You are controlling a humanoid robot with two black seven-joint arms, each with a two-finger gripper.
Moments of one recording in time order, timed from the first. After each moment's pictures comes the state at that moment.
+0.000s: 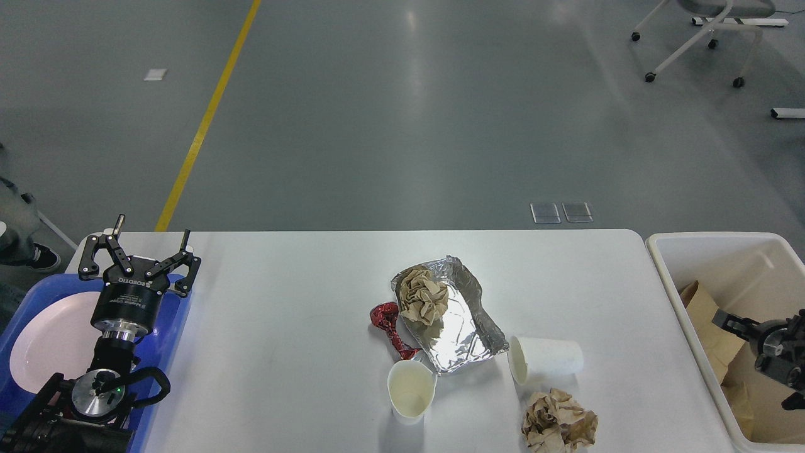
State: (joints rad) left arm -0.31 0.14 -1.55 -0.64 0.11 -0.71 -0.11; right arm 0.86 -0.57 -0.74 0.53 -0.42 -0.09 -0.09
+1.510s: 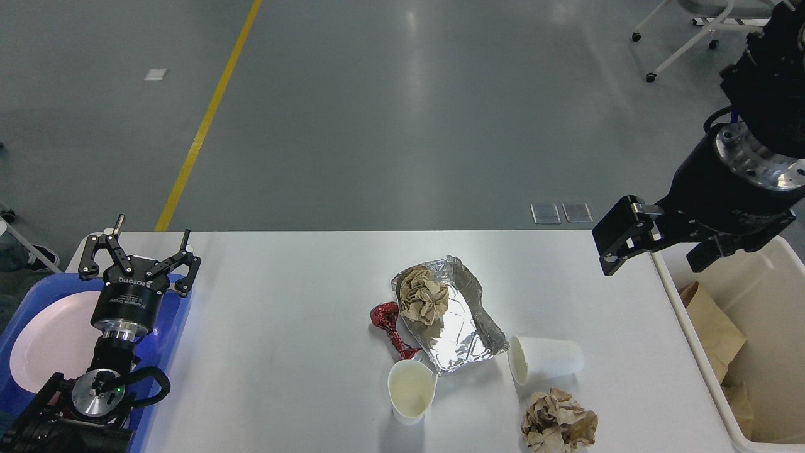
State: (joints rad) left arm -0.31 0.14 -1.55 -0.64 0.11 -0.71 -0.11; right arm 2.57 -0.40 -1.31 1.70 -0.08 0.83 -0.18
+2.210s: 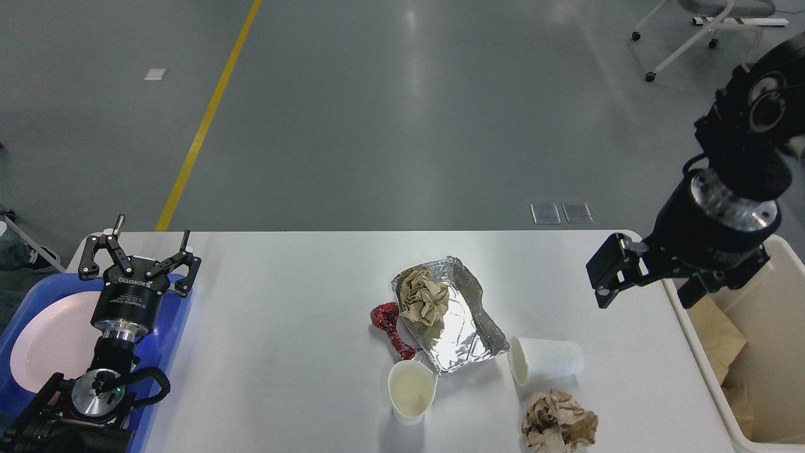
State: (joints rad) left arm -0.31 0.14 -1.55 -0.64 0.11 -0.71 -0.11; right arm 2.30 -0.37 -1.30 1.69 -0.07 0.68 -0.18
